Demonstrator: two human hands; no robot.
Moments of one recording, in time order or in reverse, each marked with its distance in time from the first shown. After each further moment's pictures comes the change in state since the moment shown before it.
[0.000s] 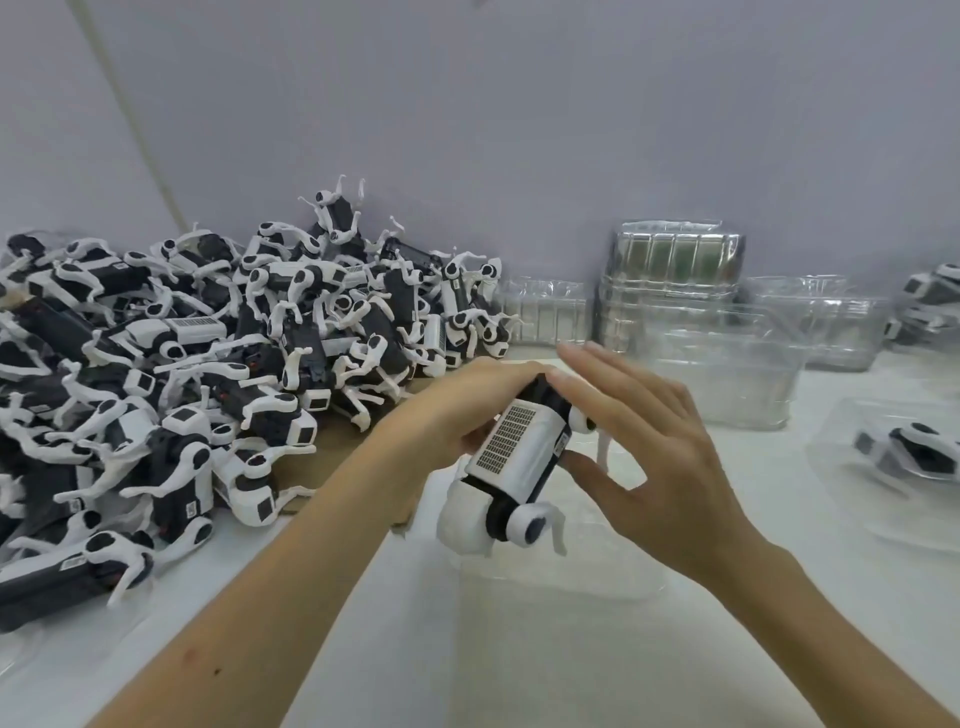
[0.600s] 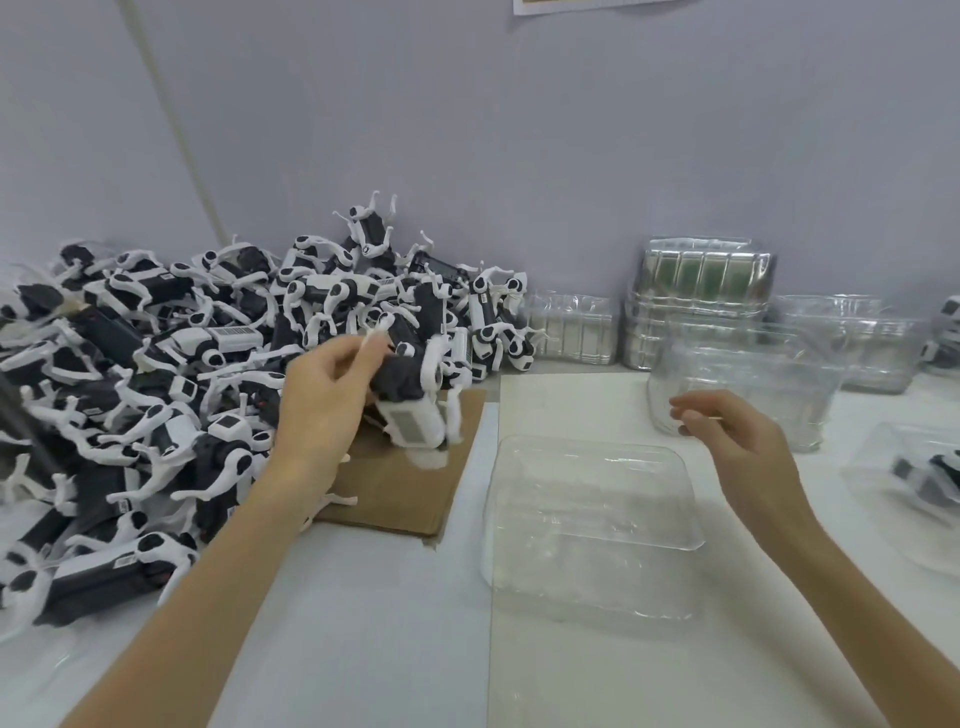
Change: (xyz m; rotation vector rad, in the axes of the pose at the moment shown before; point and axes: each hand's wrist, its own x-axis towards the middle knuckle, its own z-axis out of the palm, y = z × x) left_hand -0.033 -0.058 -0.102 -0.015 0.751 0.520; right_hand -0.016 0.047 -0.006 0.373 0.059 0.950
